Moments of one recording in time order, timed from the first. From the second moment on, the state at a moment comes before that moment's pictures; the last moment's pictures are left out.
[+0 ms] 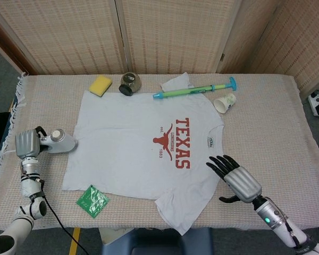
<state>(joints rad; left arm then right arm) -0.61 -1.87 -0.36 -0.36 1.14 0.97 -0.12 0.44 -1.15 -0.12 -1.68 -1.64 1.21 -0.10</state>
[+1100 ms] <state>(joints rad) -0.54 -1.62 -0.31 -0.71 1.12 0.86 0.08 0.33 -1.02 -0.09 -1.72 -1.70 1.34 -0.01</state>
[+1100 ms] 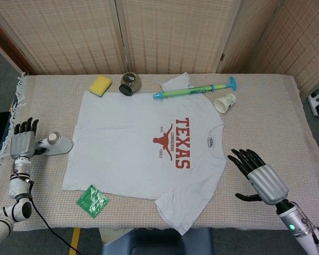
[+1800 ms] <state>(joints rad) -0.34 -1.33 -0.23 -1.29 1.25 1.25 0.14 0.26 -1.05 -0.06 -1.60 -1.59 1.34 0.12</state>
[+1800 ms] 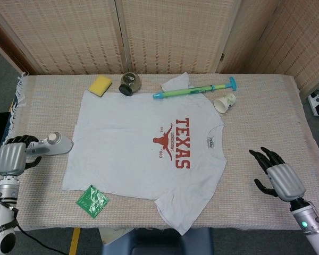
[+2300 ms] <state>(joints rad) -0.16 -1.16 -0.10 -1.50 1.32 1.40 0.12 0.11 -1.10 -0.05 -1.52 -1.57 1.52 0.07</state>
